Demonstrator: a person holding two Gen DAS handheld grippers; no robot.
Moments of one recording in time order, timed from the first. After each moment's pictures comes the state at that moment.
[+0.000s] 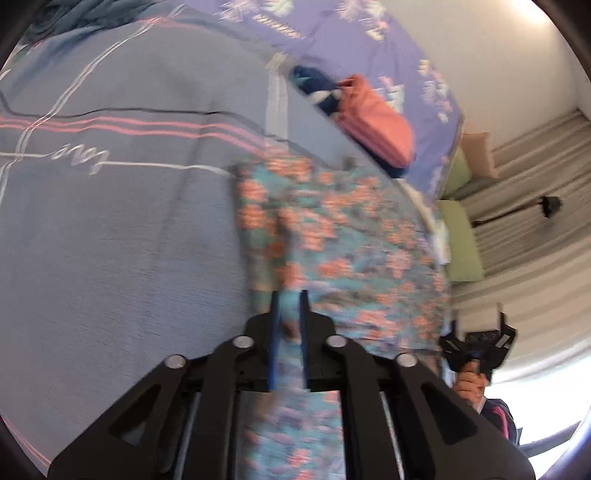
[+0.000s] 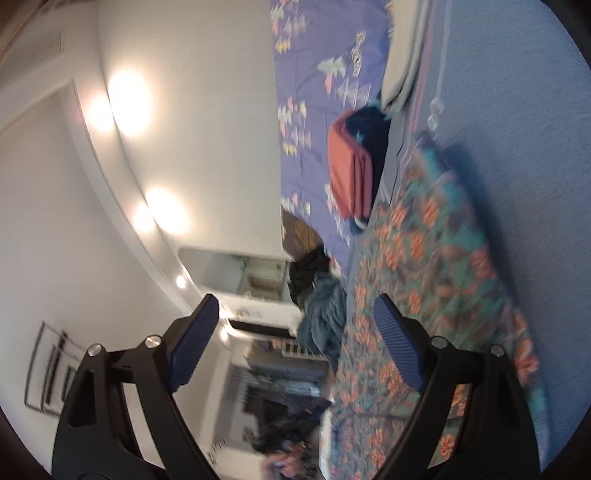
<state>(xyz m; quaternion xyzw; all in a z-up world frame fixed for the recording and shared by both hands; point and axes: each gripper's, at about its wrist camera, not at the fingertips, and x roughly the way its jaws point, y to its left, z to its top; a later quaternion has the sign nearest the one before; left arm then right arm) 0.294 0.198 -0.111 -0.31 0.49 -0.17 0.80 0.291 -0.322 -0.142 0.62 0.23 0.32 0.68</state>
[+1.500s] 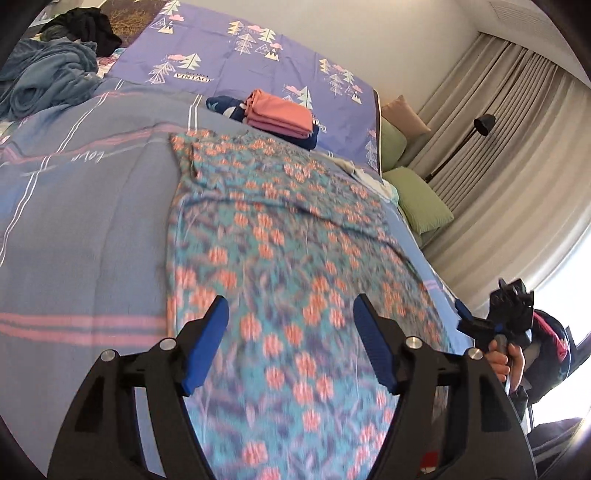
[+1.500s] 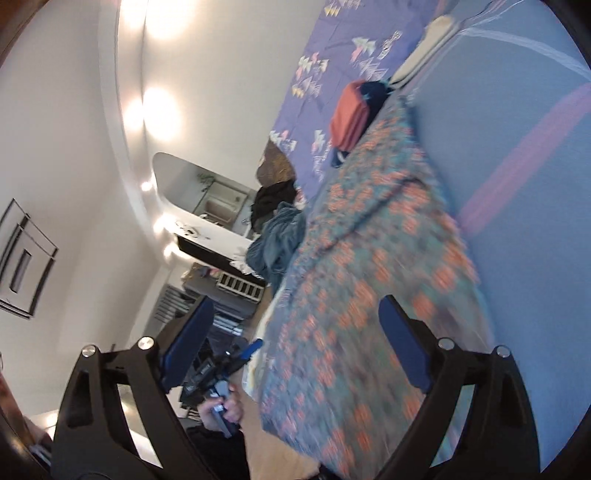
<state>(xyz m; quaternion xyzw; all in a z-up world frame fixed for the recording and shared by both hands) 0.069 0.138 -0.089 -0.19 0.38 -0.23 0.88 0.061 -0.342 -0.098 0.46 0.30 0.32 0.77</state>
